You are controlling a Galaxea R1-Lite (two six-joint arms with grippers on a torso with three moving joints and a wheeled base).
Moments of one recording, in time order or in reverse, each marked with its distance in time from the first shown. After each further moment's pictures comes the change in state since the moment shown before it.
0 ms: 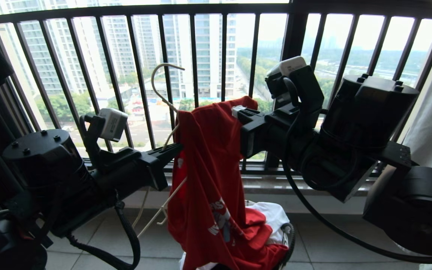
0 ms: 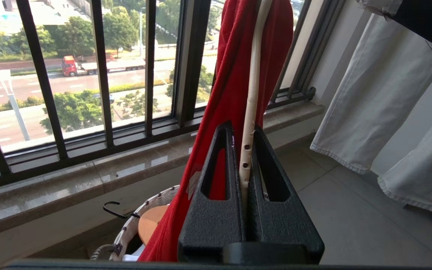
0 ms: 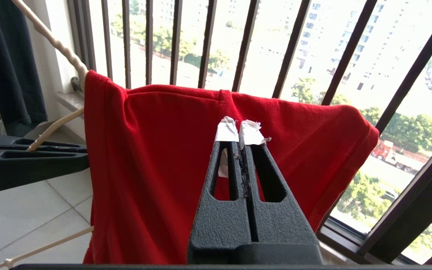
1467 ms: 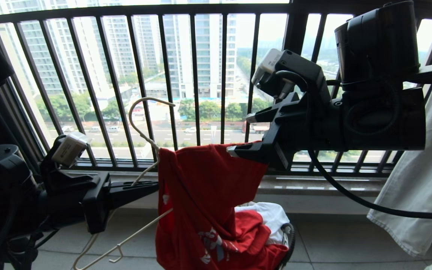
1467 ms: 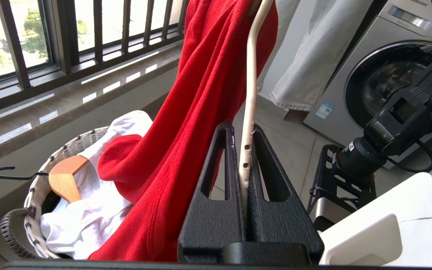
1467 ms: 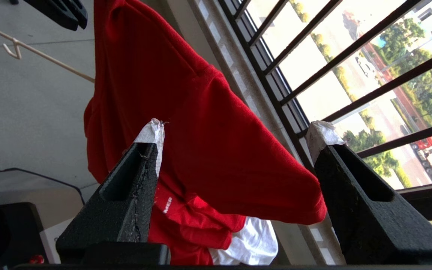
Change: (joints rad) left arm 0.330 -0.048 0.148 0.005 -0.788 -0.065; right arm -0.063 -0.077 -0.433 1.017 0.318 -0.279
